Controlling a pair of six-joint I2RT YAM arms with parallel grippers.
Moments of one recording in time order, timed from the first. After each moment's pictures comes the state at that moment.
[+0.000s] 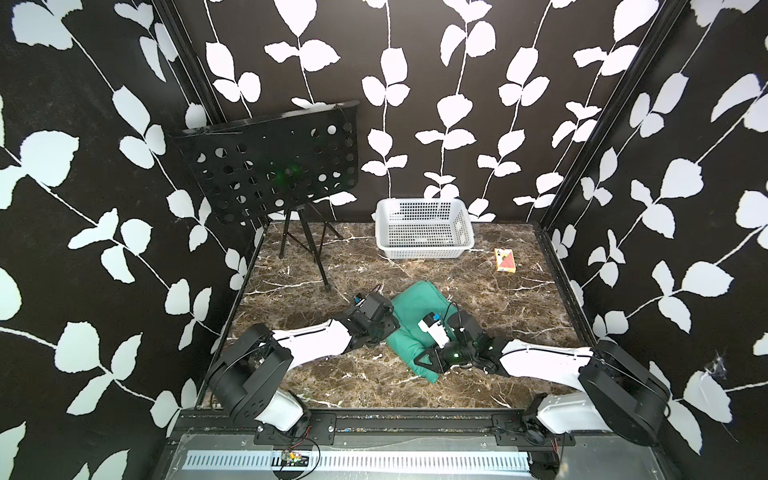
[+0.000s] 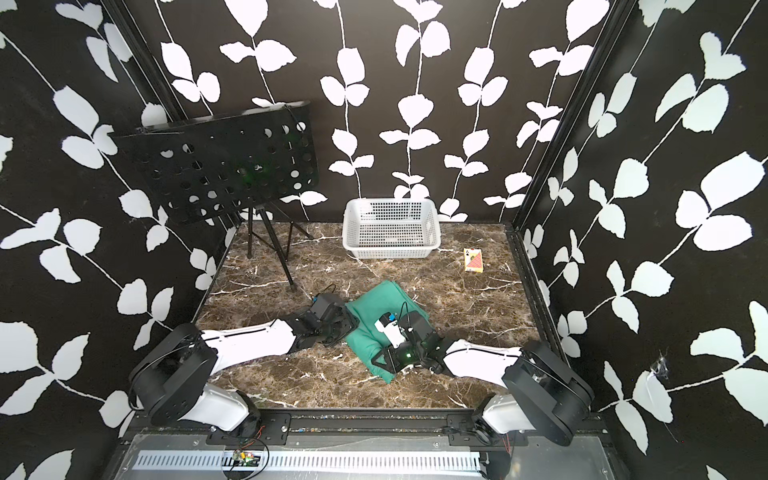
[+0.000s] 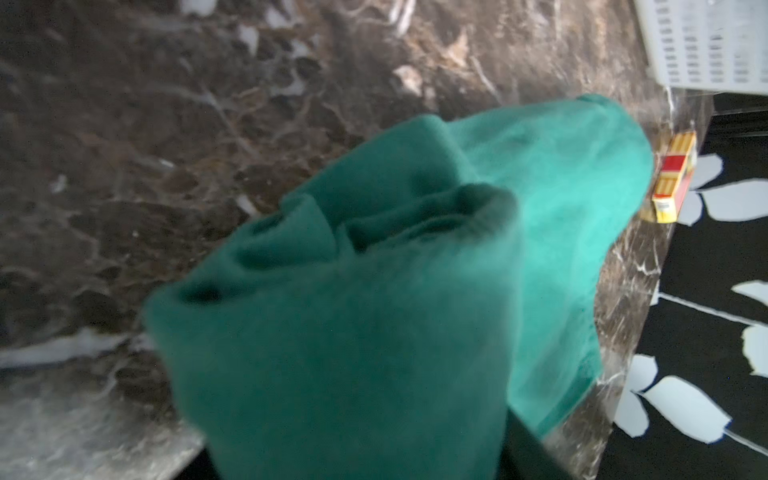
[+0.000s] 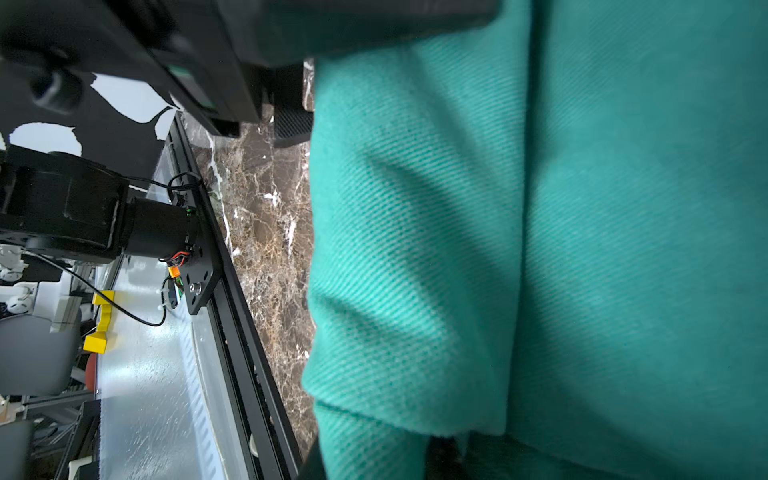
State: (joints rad) left arm -0.77 1.49 0.68 -0.11 -0.01 -1.23; right arm 0.81 1.36 0.47 0.09 -0.56 0.40
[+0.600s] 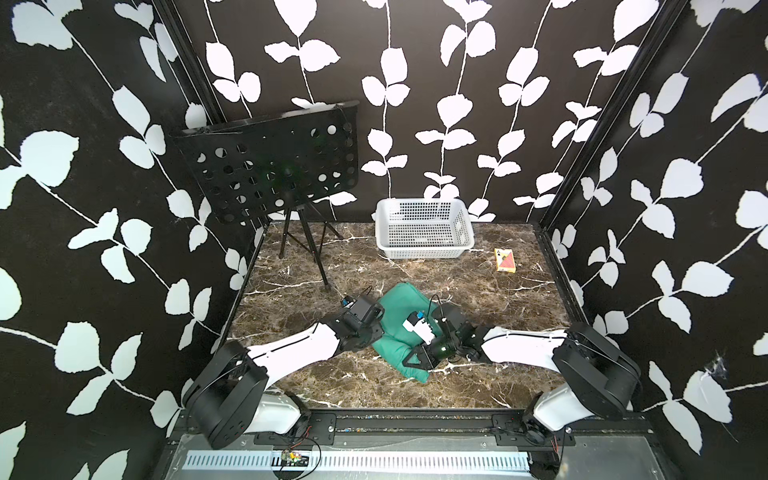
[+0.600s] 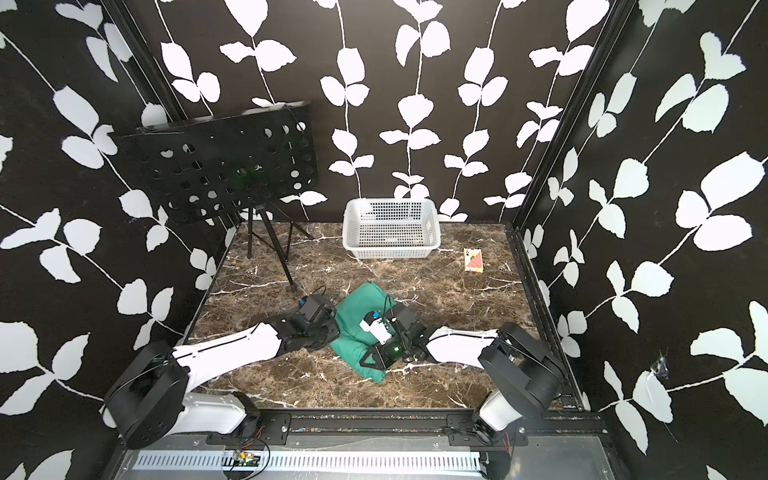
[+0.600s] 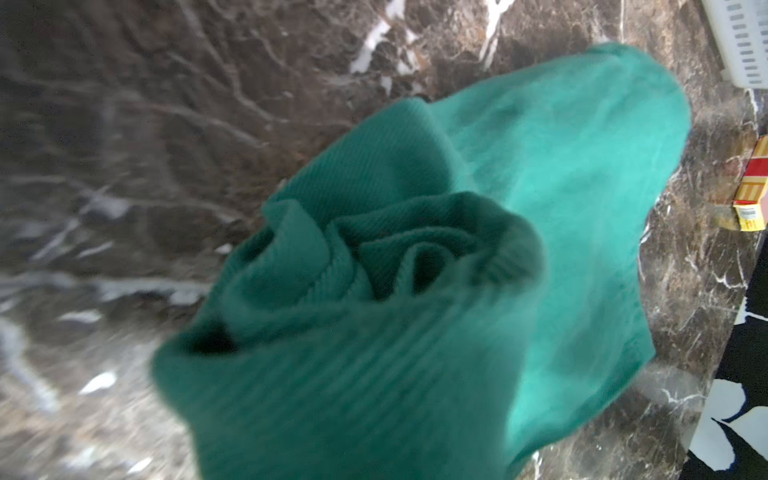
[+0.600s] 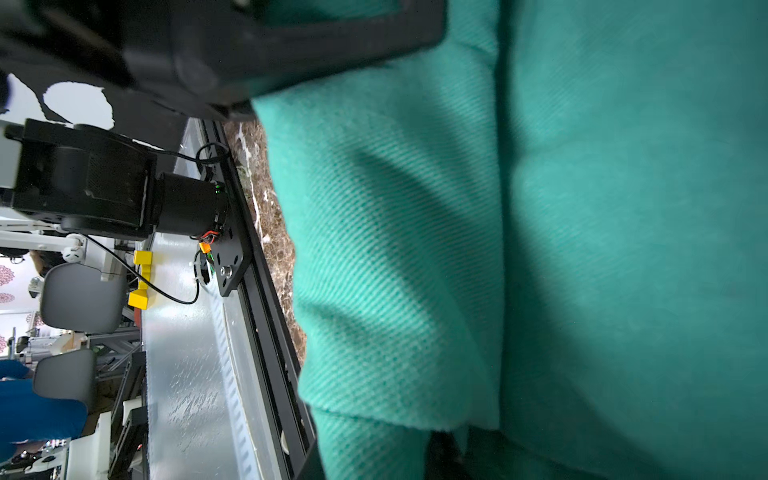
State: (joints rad) left arm -0.75 1.32 0.66 -0.38 -0.08 -1.19; right arm 0.83 1.54 0.64 -0.01 -0.66 0.35
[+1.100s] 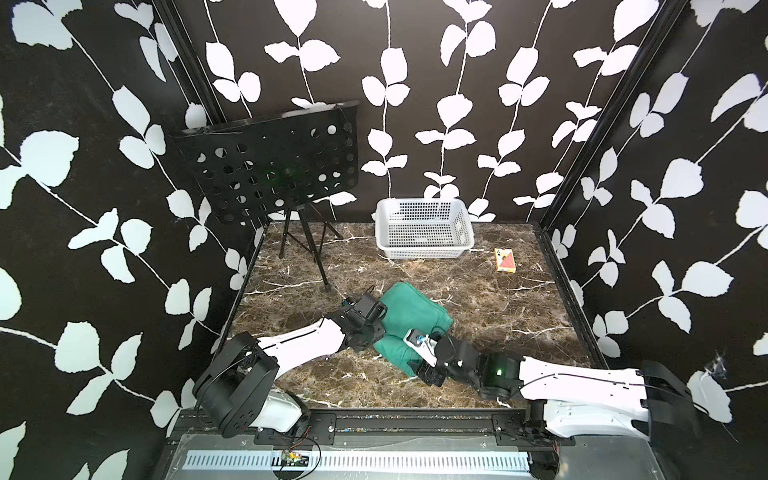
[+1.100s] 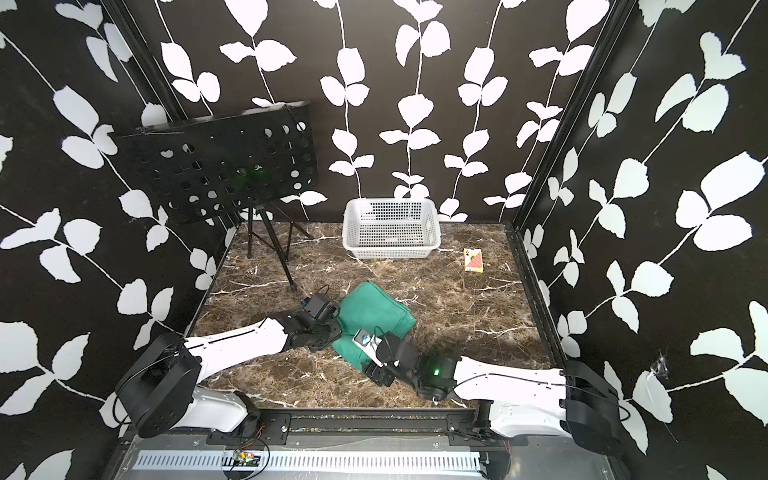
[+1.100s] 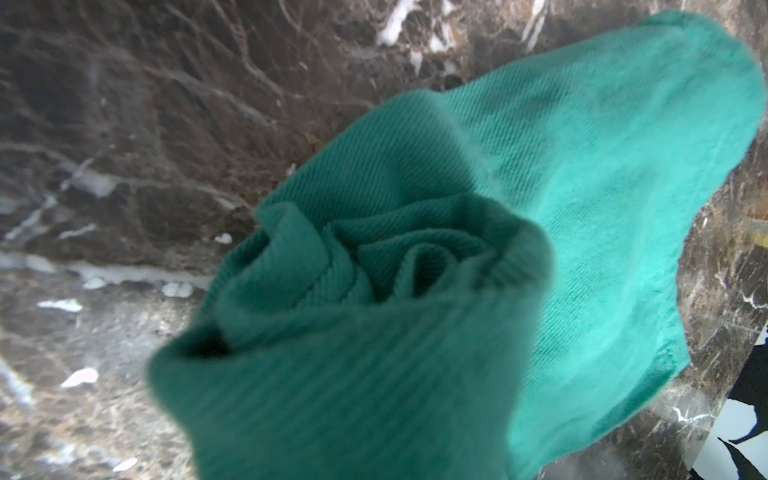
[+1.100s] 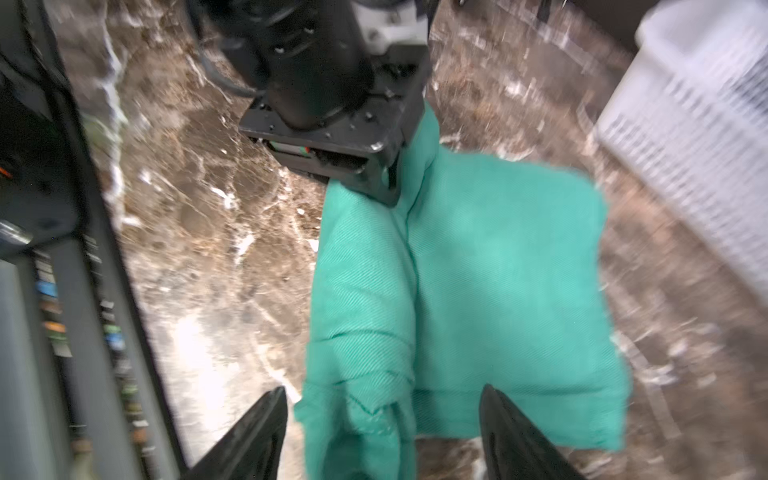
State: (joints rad) left arm -0.75 1.41 0.70 -0.38 -0.04 -1.25; right arm 1.25 1.16 0.62 -0.15 0.28 -0.05
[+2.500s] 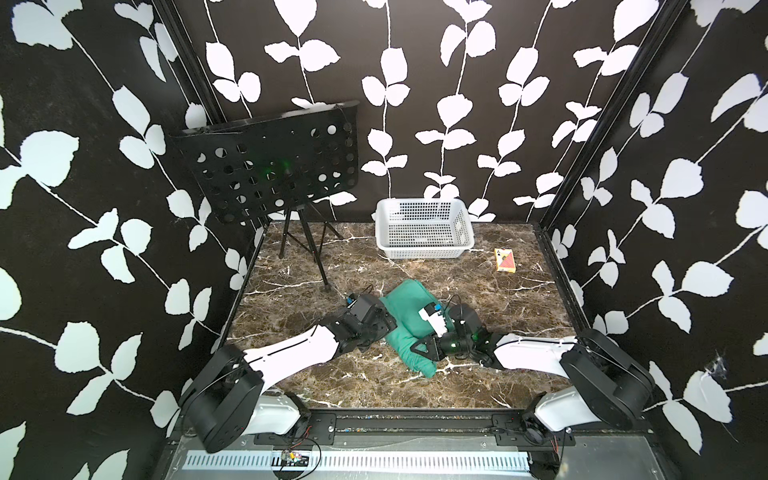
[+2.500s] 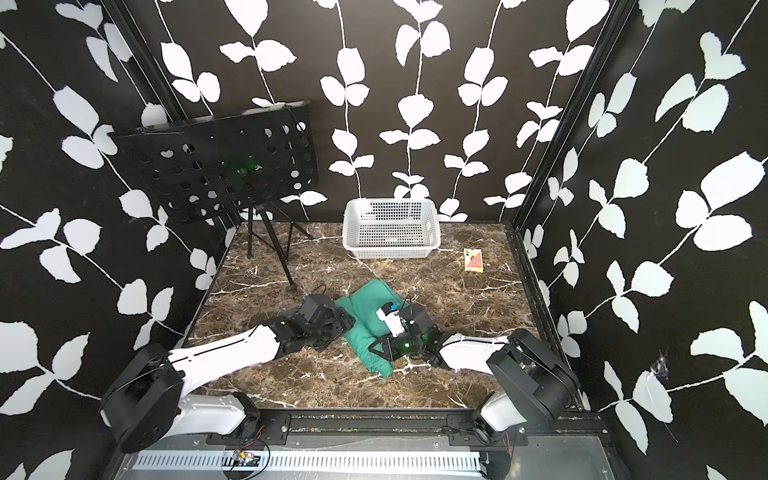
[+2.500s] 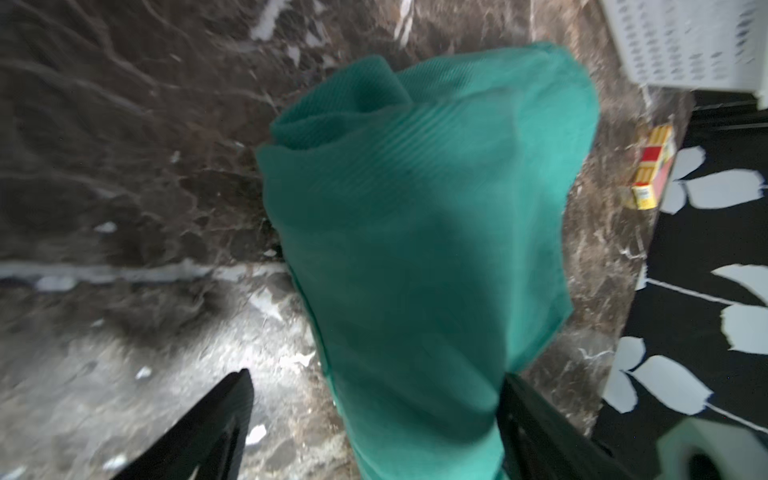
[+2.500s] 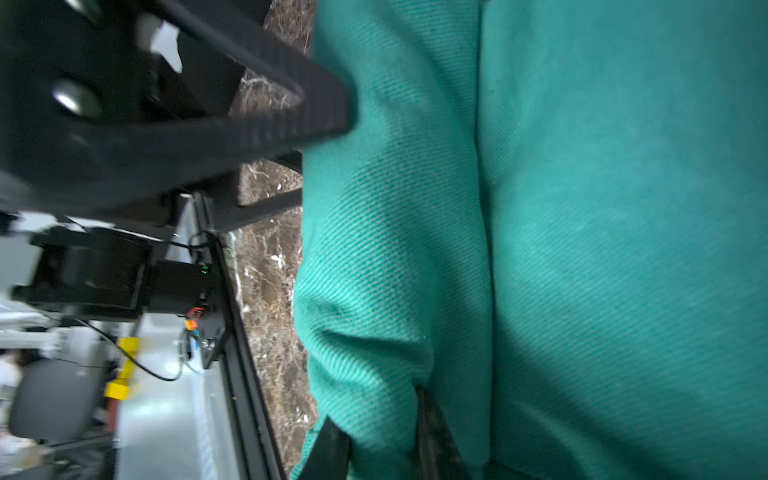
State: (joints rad) left arm -0.77 1.34 0.67 -0.24 0.00 -1.22; right arm 0.72 1.47 0.48 0.27 -0.62 0.49
